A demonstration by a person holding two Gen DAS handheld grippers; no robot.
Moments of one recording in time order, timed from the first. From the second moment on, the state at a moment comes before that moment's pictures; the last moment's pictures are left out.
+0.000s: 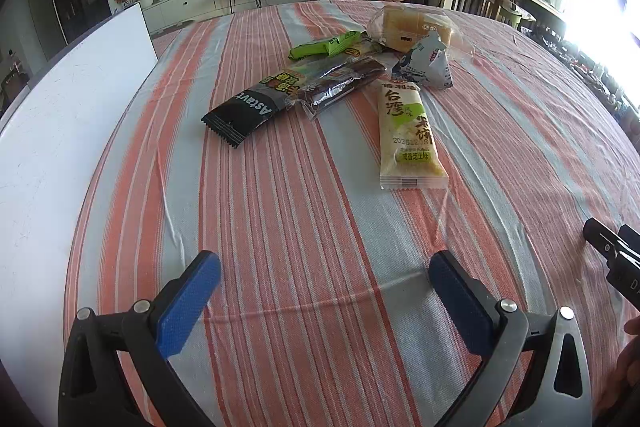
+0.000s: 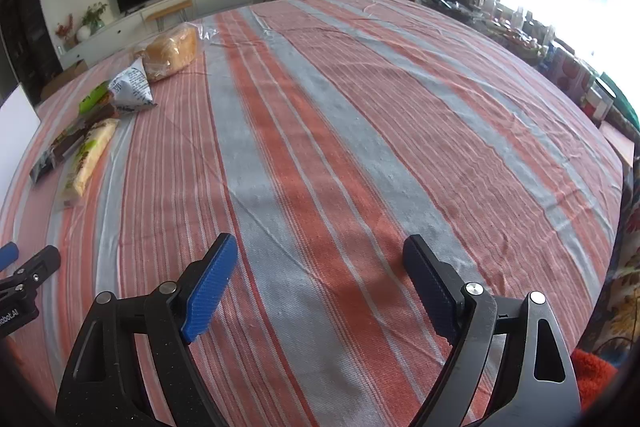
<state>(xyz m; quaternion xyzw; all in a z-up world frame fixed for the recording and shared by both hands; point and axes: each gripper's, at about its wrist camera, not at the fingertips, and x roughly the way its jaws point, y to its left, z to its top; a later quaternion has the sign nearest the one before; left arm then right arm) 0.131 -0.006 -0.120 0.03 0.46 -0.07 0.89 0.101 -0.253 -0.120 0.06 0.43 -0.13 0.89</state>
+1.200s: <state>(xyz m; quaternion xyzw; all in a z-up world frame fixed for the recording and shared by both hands) 0.131 -0.006 -0.120 0.03 0.46 -0.07 0.89 0.101 -0.253 -0.120 0.06 0.43 -0.13 0.89</state>
